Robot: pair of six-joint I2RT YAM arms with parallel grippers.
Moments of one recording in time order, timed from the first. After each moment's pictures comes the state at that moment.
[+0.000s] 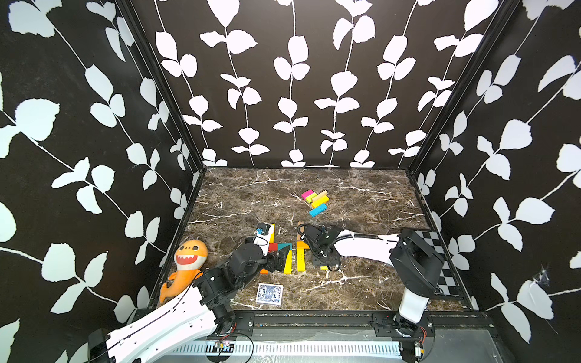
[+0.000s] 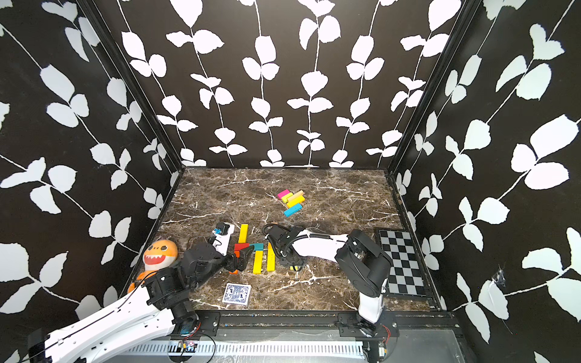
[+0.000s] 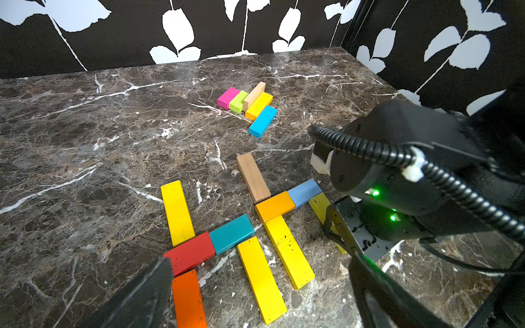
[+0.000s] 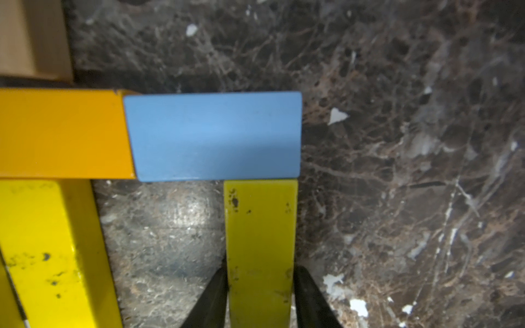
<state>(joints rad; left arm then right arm) -0.96 0.64 0.53 -0.37 -0.33 -0.33 0.95 1.82 1.12 -0.73 0.17 0.88</state>
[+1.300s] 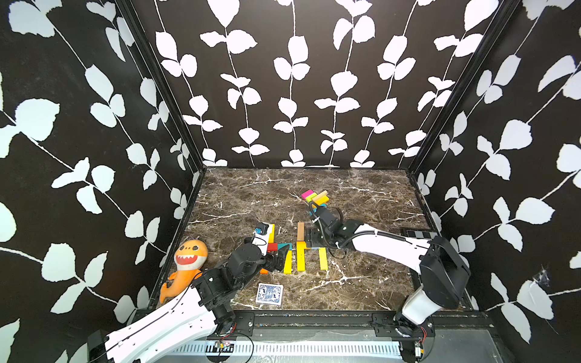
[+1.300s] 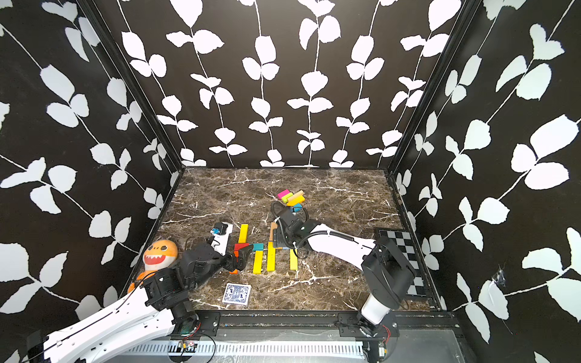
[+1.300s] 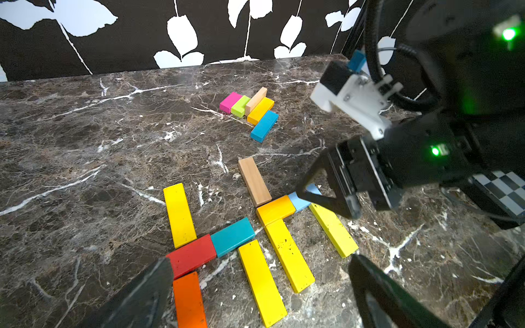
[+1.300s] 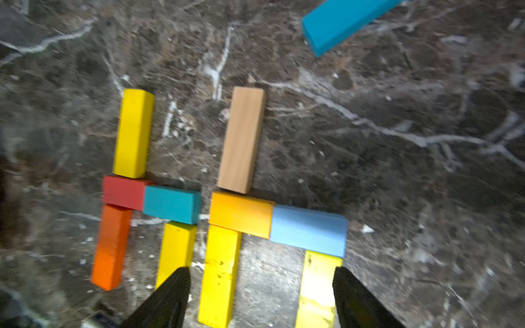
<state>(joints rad) -0.96 0.62 0.53 -0.37 -0.34 -0.34 0.82 1.66 1.14 -0.45 0.01 0.69</state>
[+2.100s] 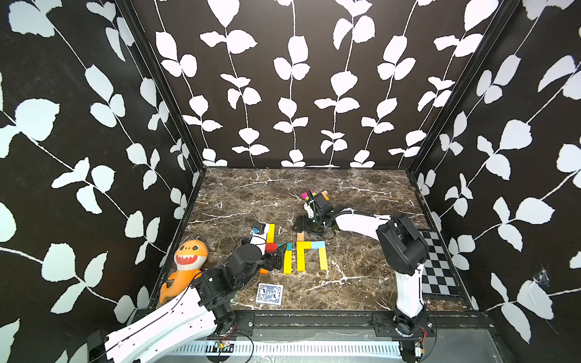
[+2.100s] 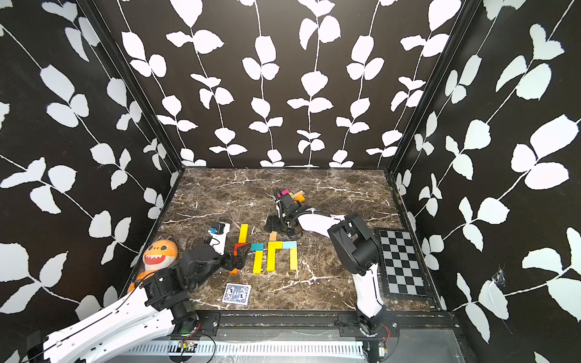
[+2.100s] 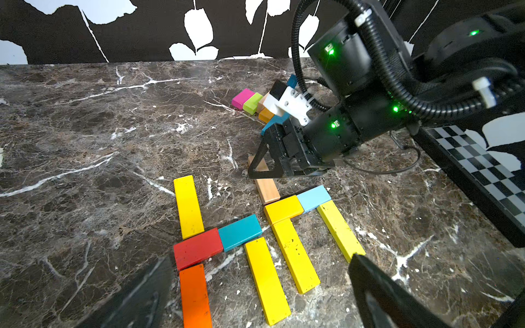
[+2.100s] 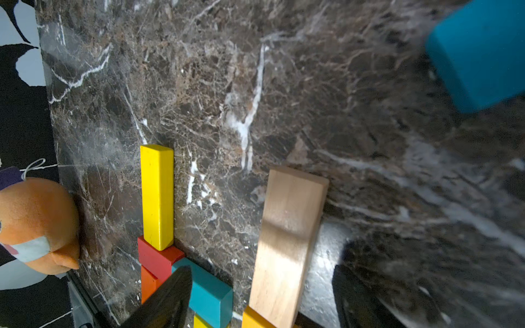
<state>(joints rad) -0.96 0.63 0.54 -0.40 -0.38 -0.40 0.69 2.02 1.35 -0.32 -0.32 0.68</state>
